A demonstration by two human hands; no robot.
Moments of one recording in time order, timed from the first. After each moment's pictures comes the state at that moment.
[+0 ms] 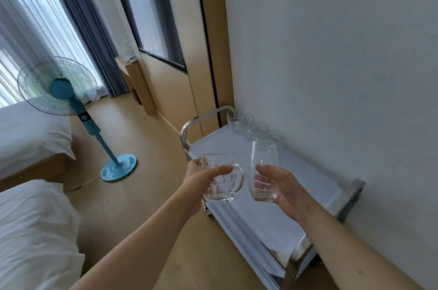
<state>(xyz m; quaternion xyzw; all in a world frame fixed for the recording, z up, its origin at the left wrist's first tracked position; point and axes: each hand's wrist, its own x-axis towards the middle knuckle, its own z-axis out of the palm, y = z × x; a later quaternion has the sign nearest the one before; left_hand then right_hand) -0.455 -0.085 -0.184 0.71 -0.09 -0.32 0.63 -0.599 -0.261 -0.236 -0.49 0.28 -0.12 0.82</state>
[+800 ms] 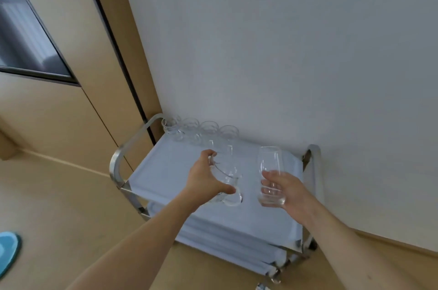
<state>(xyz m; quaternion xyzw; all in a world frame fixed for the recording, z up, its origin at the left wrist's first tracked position) -0.302 -0.185 -0.247 0.71 -0.49 -0.35 0.37 -0.546 -0.238 -0.272 -0.40 0.44 -0.30 0.75</state>
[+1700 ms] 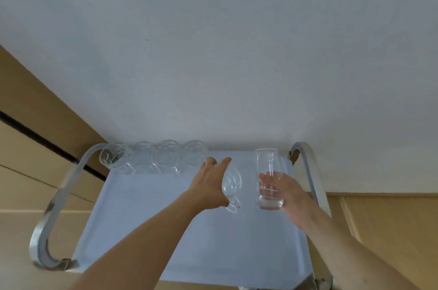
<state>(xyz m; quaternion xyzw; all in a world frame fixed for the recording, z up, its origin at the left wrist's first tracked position) -0.330 -0.407 -0.316 0.62 -0.74 -0.26 0.00 -0.564 -0.379 -0.345 -0.27 0.52 -0.35 0.73</state>
